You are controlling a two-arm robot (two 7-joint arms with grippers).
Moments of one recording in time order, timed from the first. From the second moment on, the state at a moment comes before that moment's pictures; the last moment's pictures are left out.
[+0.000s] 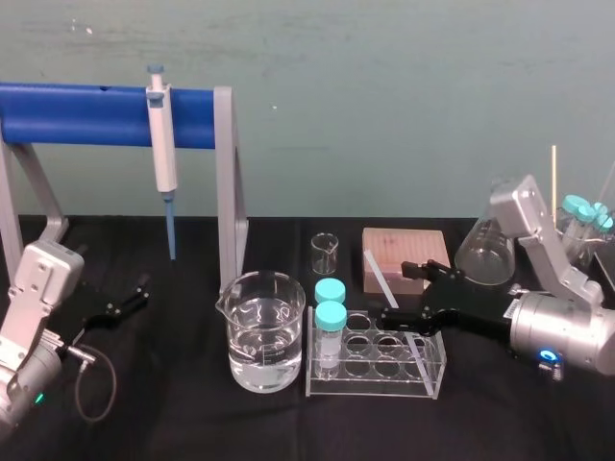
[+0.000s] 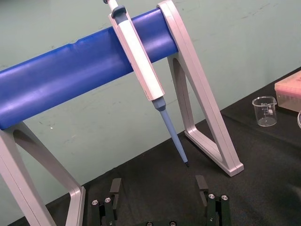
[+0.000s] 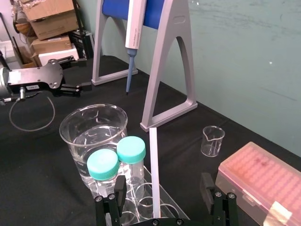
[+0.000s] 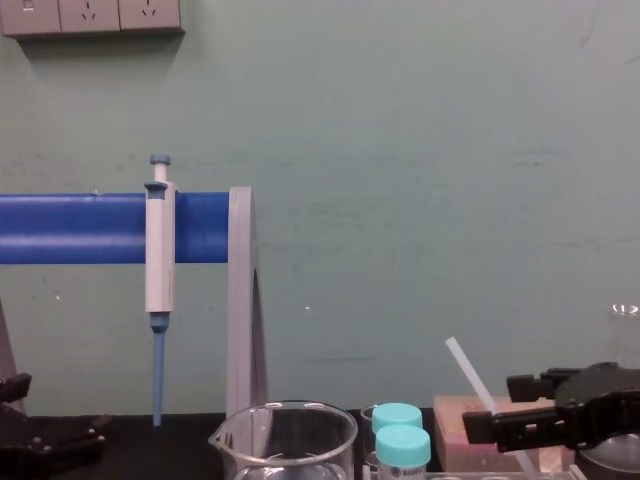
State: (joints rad) left arm -0.20 0.60 0.45 -1.41 -0.25 -0.12 0.03; right arm 0.40 0.61 -0.51 -1.44 0.52 0.22 0.58
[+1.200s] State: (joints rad) left arm -0.20 0.60 0.45 -1.41 -0.25 -0.12 0.03; right arm 0.44 0.58 -0.54 -1.40 0.53 0.23 0.62
